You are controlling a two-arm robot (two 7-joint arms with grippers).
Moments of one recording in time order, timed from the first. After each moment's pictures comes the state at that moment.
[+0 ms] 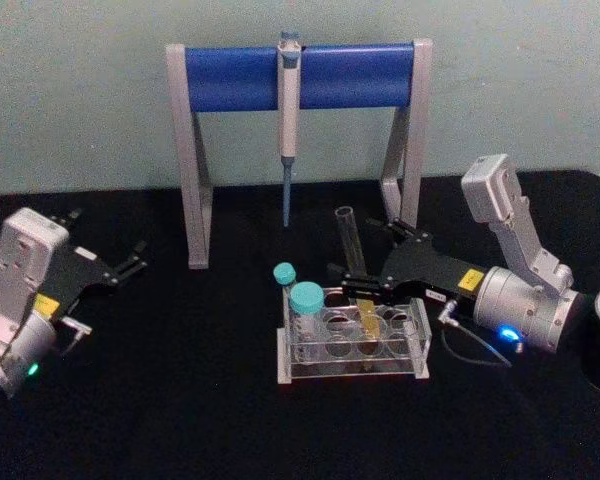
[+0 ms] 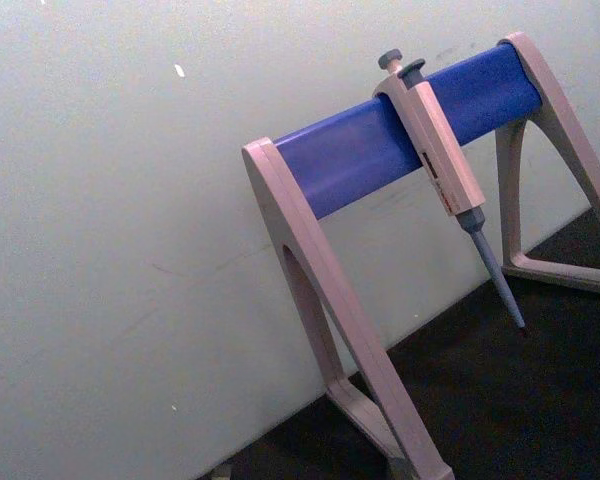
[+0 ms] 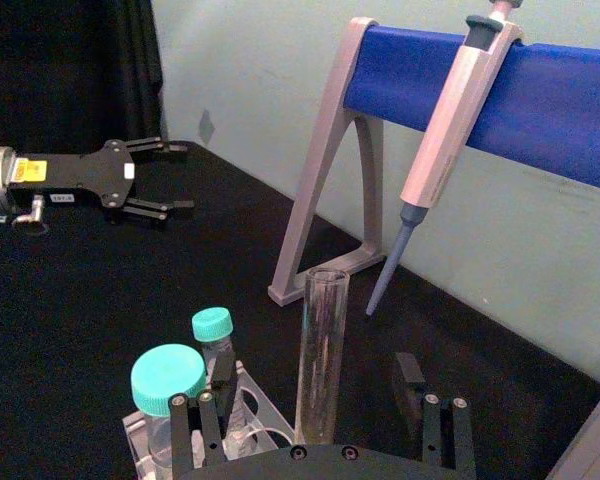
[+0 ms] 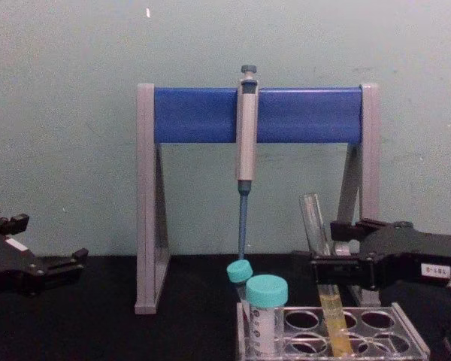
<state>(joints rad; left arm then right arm) -0.20 0.60 0.45 -1.41 -0.25 -0.12 0.03 0.35 0.48 -0.48 -1.41 0.42 0.06 0.57</state>
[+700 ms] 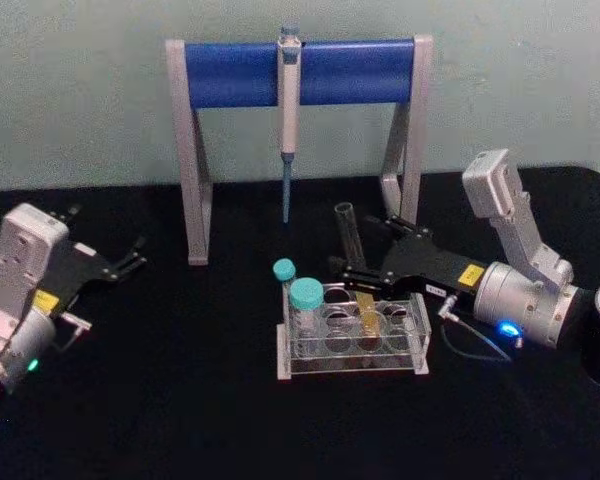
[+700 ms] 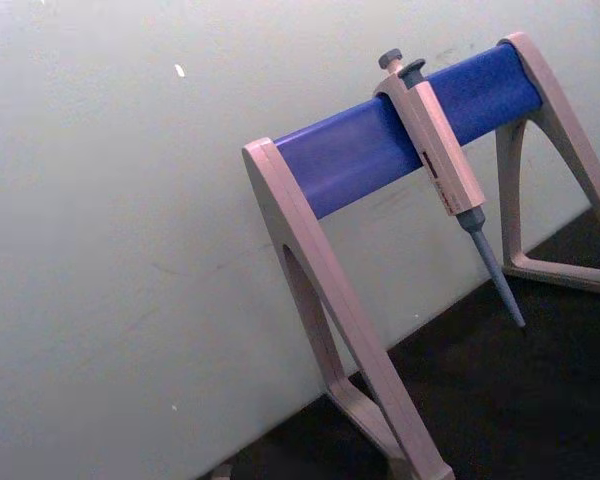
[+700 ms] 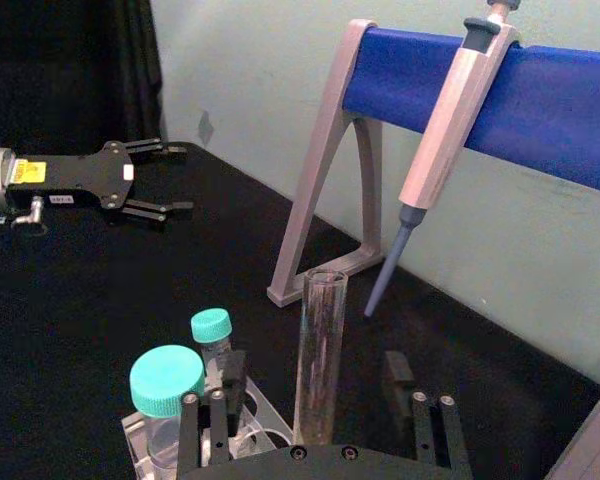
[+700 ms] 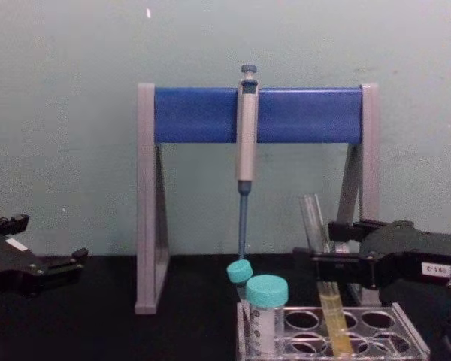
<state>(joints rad) -0.20 0.60 0.45 -1.41 -0.25 -0.12 0.03 0.35 0.49 -0.48 -1.41 0.42 0.06 0.57</state>
